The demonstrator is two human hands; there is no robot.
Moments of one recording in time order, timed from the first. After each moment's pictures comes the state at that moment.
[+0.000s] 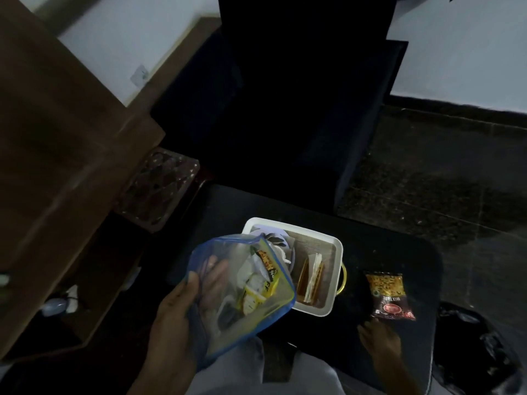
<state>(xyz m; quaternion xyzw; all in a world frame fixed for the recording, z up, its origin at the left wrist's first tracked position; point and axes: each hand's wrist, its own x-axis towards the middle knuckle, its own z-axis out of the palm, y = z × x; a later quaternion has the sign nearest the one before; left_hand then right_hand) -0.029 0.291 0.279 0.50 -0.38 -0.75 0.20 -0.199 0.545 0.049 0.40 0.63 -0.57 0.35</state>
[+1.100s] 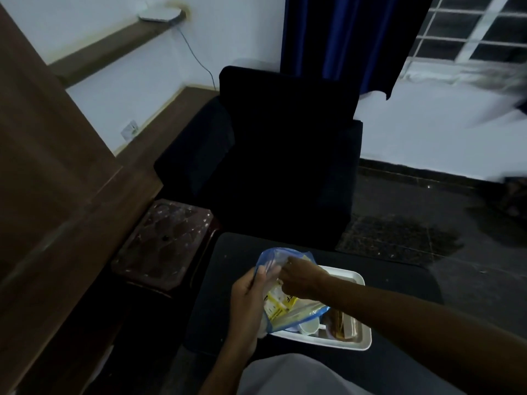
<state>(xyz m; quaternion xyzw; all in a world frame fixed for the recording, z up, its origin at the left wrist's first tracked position) 0.010 0.133 0.278 0.33 -0.55 -0.75 0.16 -0.139 0.201 0.218 0.71 -0.61 -0.35 0.03</state>
